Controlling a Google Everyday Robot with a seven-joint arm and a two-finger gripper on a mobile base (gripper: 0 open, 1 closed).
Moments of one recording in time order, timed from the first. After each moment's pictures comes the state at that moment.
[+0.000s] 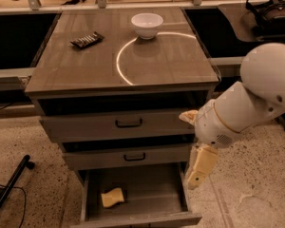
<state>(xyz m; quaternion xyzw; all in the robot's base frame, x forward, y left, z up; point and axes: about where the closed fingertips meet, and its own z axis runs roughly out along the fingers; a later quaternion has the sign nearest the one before) 0.408 -0.106 0.790 -0.64 0.72 0.18 0.18</state>
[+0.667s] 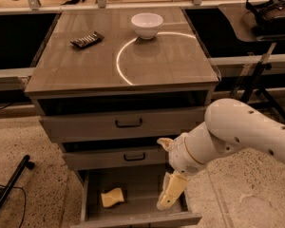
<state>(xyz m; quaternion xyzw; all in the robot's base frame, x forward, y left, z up) 0.401 -0.050 0.687 -0.64 0.70 0.22 0.21</state>
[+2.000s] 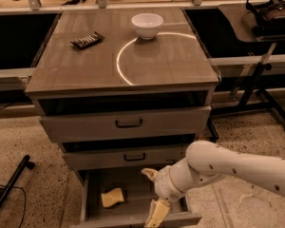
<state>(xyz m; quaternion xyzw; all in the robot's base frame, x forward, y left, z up) 0.379 -0.007 0.549 -0.65 0.66 0.31 0.21</state>
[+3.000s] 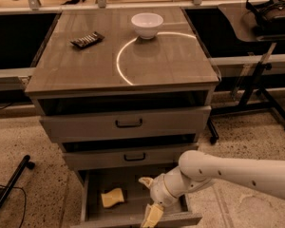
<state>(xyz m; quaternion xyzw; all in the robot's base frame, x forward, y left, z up) 0.380 0.010 0.475 -0.61 0.67 0.36 0.19</state>
